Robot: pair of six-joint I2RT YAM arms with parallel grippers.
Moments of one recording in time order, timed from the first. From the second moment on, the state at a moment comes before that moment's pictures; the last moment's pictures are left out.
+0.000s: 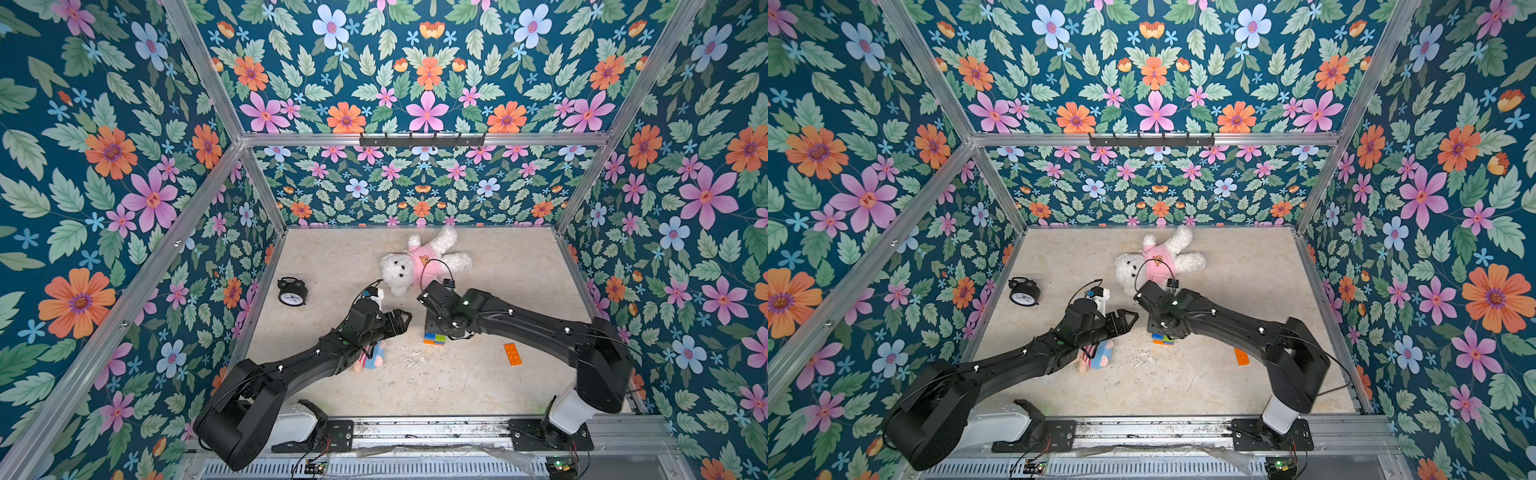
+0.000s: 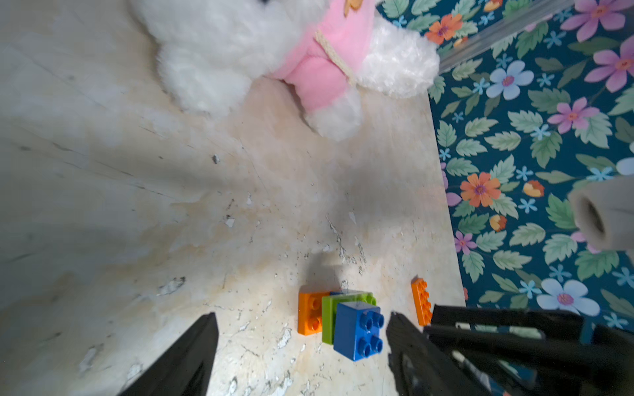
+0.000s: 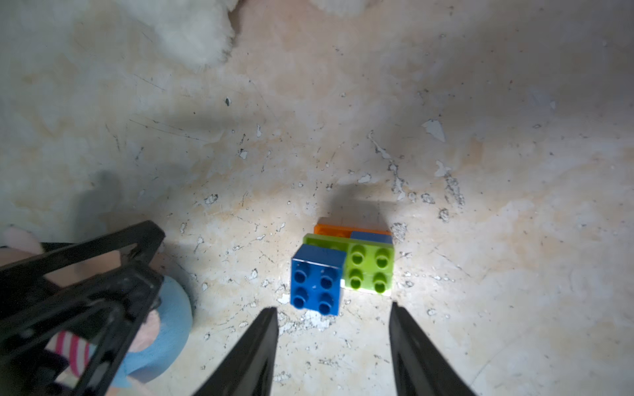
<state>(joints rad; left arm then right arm) -0.63 1.31 0.49 0.25 0.23 -0.82 0.92 1.59 1.18 -0.75 0.16 1.00</state>
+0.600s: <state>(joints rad) -0.66 1.50 0.55 0.32 0.46 -0.83 0.74 1.44 0.80 -0.29 -0.21 0.97</state>
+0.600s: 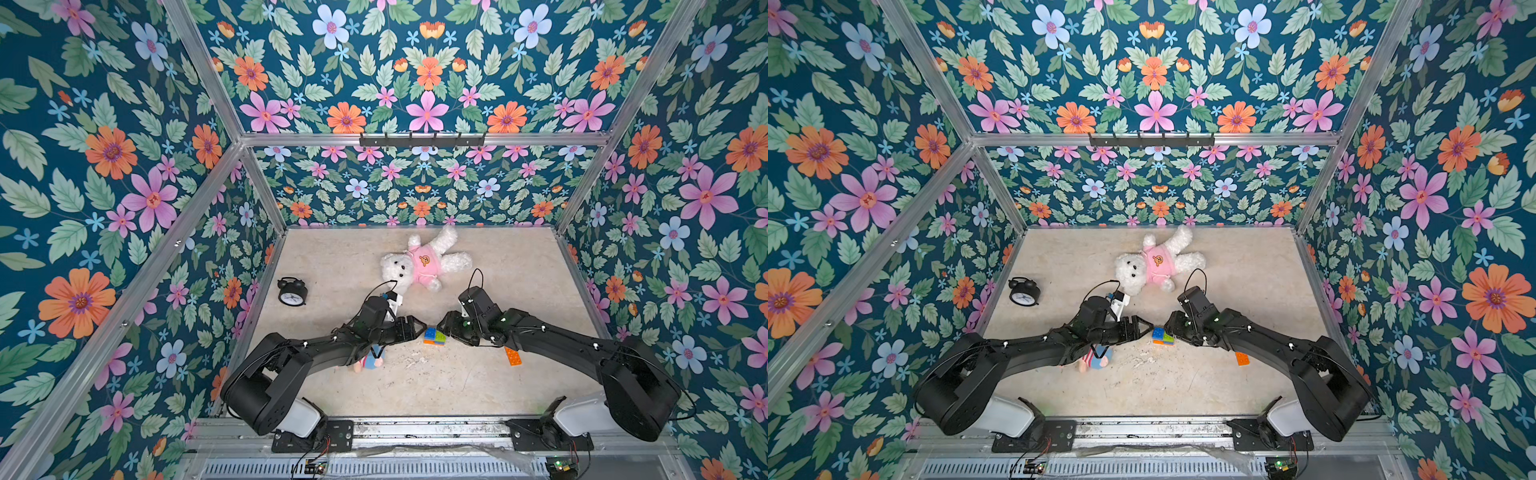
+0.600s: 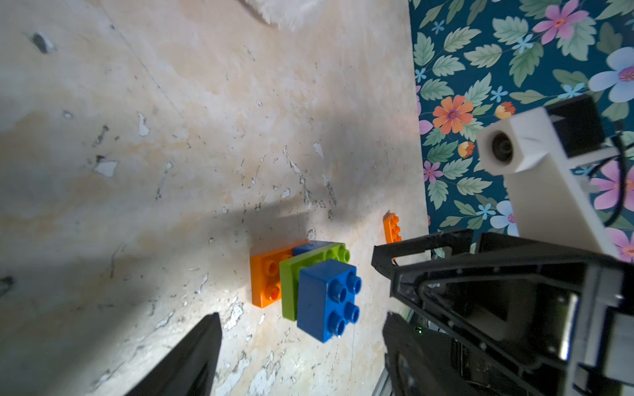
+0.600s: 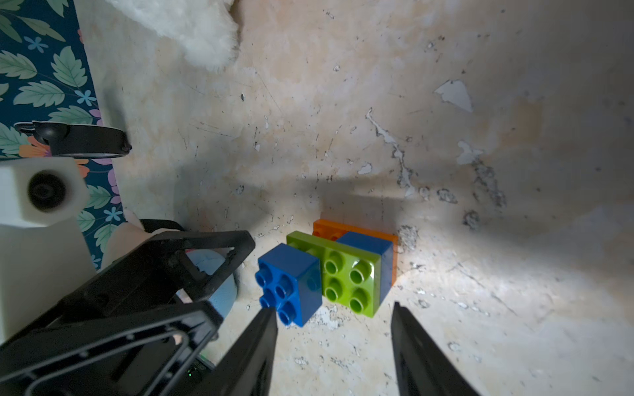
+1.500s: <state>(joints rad) -0.70 1.63 0.61 0.34 0.50 -0.84 0.72 1.50 0.78 -0.25 -0.24 0.95</state>
